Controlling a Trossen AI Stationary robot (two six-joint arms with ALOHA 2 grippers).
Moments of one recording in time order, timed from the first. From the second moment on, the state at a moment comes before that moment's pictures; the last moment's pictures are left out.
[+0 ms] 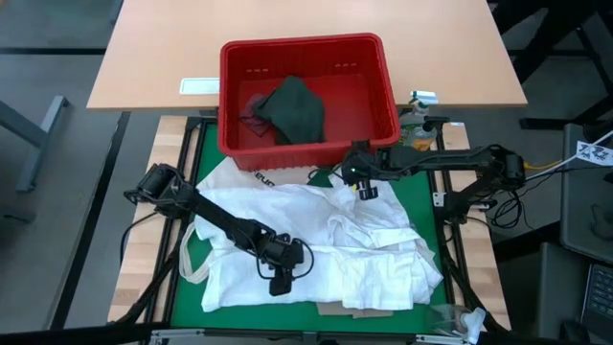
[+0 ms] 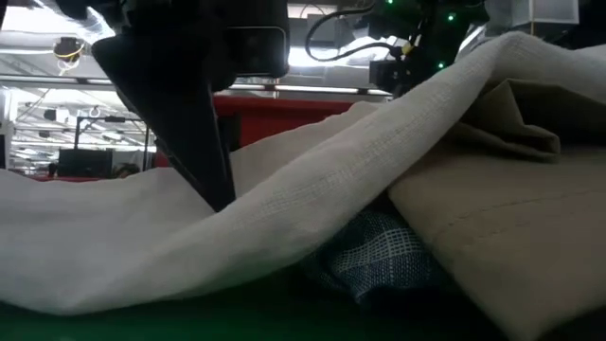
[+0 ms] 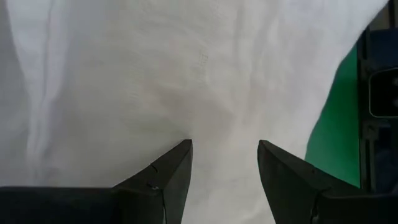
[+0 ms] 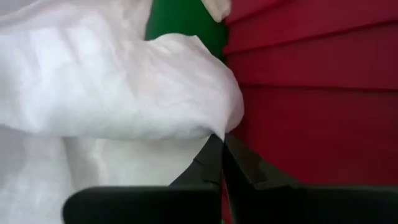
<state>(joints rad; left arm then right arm) -0.40 1.87 1.11 -0.23 0.08 -0.59 -0.16 1.51 1.13 -0.77 0.35 -0.50</state>
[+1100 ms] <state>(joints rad) -0.08 1.55 1.11 -0.58 0.05 -0.44 -0.16 1.29 1.13 -0.81 0.36 -0.49</state>
